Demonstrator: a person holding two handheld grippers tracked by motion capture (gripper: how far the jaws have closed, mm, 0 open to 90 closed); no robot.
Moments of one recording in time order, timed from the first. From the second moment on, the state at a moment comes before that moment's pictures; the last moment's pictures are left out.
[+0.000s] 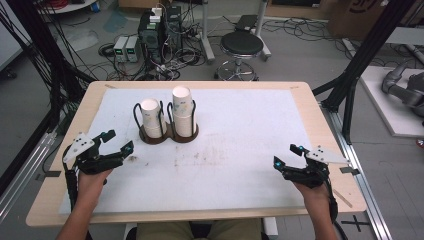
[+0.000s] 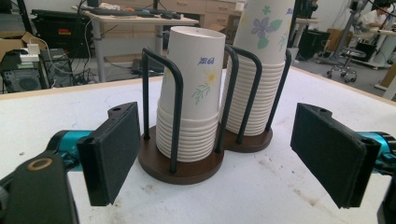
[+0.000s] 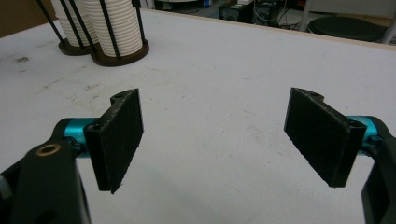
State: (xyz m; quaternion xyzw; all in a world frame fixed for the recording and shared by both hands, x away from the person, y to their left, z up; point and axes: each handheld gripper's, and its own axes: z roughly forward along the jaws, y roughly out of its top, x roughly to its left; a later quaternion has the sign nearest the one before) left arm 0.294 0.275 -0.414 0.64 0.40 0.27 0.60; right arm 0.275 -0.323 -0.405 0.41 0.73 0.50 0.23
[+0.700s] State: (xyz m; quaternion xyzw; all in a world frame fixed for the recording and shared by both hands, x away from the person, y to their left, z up) left arm 0.299 0.271 -0.401 0.64 0.39 0.26 0.61; right arm 0.267 -0.324 -0.403 0.41 0.73 0.50 0.23
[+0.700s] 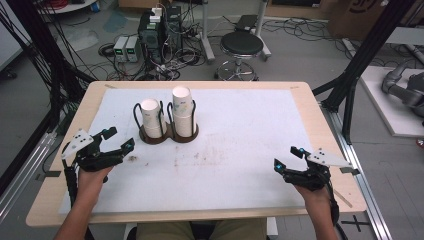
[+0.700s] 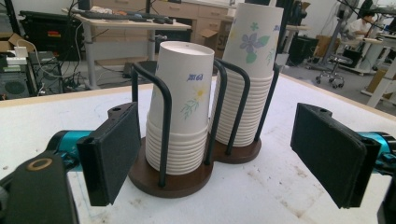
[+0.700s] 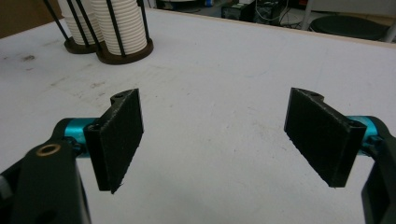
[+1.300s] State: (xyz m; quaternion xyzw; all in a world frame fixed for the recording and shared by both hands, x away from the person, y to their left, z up) left arm 0.342 0.259 -0.343 0.66 0.37 0.25 0.60; right arm 0.268 -0.321 -0.404 0.41 0.73 0.49 0.23
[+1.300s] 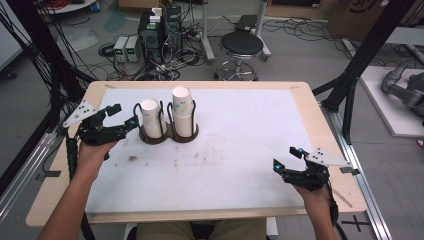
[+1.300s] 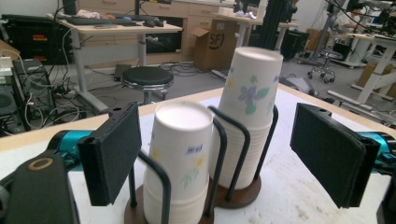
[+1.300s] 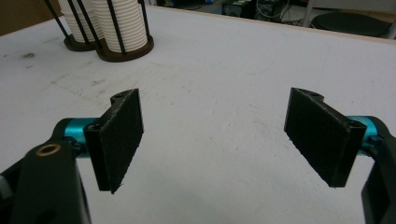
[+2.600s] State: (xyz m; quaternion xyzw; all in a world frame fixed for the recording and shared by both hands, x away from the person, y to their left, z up) left arm 0.420 0.216 -0.352 0.73 0.40 0.24 0.50; right arm 0.271 -0.320 -0.407 0.41 0.74 0.49 0.22
